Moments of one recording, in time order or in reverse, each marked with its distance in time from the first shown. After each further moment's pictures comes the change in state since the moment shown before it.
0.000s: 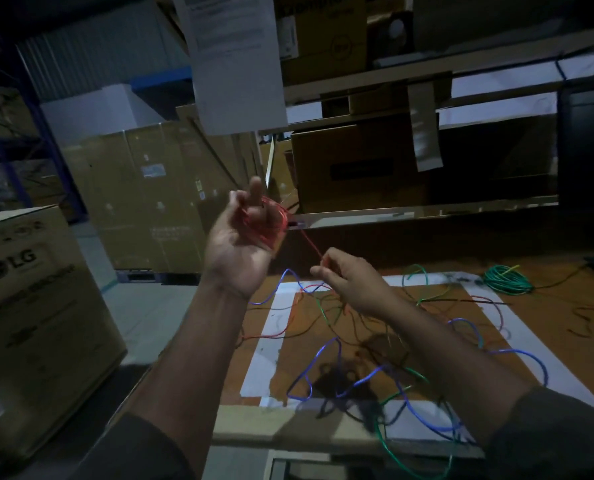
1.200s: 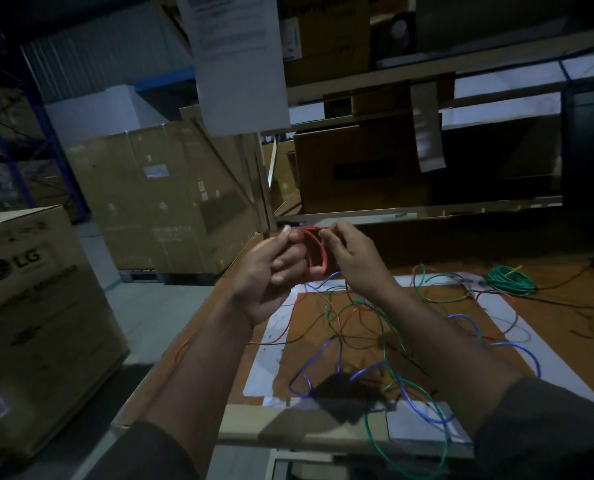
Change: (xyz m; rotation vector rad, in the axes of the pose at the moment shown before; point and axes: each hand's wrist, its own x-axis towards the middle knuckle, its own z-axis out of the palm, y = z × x) left_hand -0.014 -0.022 -0.033 0.465 -0.190 -0.343; right_hand 0.013 -0.025 -0.012 0.316 0.222 -0.026
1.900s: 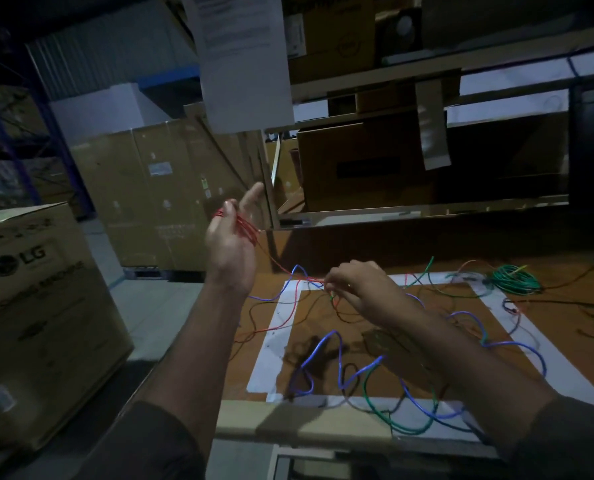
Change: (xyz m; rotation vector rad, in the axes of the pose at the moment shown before) left_hand 0.014 0.026 -0.022 0.118 0.465 0.489; right_hand -0.030 0.033 -0.010 -0.644 -0.315 -0.243
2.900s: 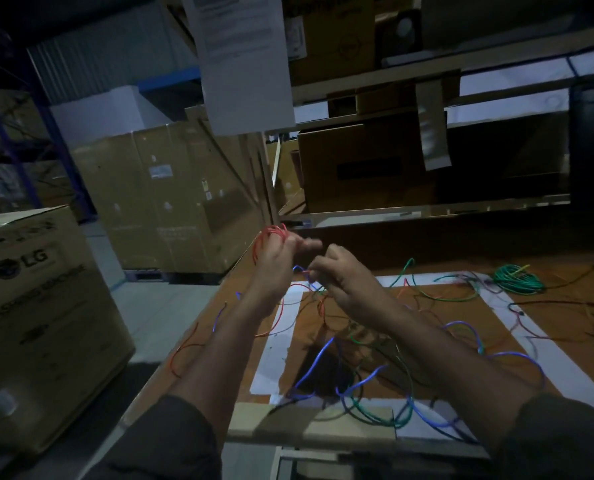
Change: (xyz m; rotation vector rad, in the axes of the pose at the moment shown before) left_hand -0.020 -0.034 0.007 0.755 -0.223 -0.106; right_hand 0.013 -0.031 0.000 0.255 0.151 -0.063
